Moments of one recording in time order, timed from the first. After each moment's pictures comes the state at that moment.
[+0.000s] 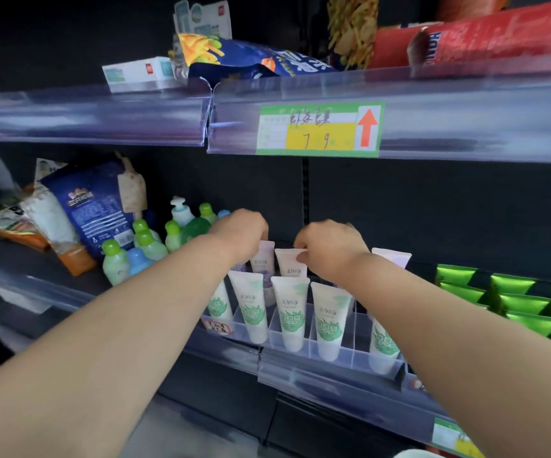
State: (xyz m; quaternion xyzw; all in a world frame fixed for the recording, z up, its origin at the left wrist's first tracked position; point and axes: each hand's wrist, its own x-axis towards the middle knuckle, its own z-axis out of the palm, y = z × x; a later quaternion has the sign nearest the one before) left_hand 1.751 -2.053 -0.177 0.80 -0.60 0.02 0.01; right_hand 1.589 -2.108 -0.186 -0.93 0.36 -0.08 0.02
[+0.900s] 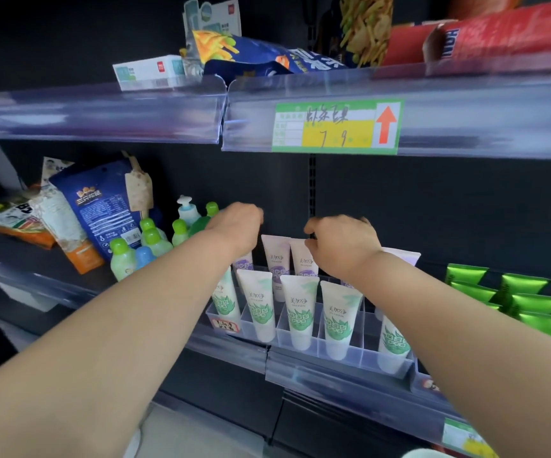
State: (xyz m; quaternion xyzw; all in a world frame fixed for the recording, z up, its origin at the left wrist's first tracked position) left_hand 1.765 -2.050 -0.173 0.82 -0.56 0.07 0.01; right_hand 1.587 -2.107 -0.186 -0.91 0.38 -0.14 -0.02
